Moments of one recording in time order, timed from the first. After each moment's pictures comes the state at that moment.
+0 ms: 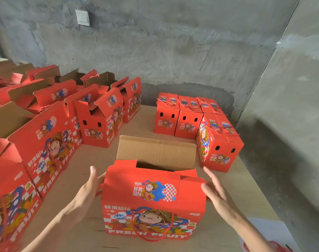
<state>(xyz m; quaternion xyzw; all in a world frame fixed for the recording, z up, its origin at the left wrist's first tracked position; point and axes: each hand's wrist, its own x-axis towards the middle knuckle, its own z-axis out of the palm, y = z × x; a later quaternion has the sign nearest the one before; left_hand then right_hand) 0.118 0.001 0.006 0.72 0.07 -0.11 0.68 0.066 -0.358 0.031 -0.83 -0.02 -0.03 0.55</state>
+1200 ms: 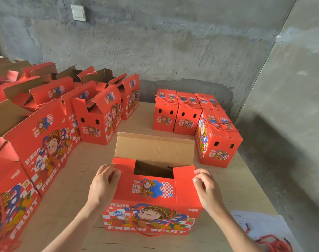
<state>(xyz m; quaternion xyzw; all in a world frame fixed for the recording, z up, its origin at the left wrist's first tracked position) 0.125 -0.040 -0.003 0.89 -0.01 0.17 0.43 0.092 -0.339 -0.001 -0.90 0.00 -0.23 0.38</state>
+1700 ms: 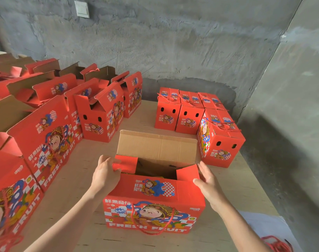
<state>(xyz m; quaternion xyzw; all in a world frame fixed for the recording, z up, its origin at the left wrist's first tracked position) 0.146 -0.038 0.015 0.91 0.05 0.08 0.40 0.106 -0.338 0.012 -0.81 0.10 -0.03 0.58</state>
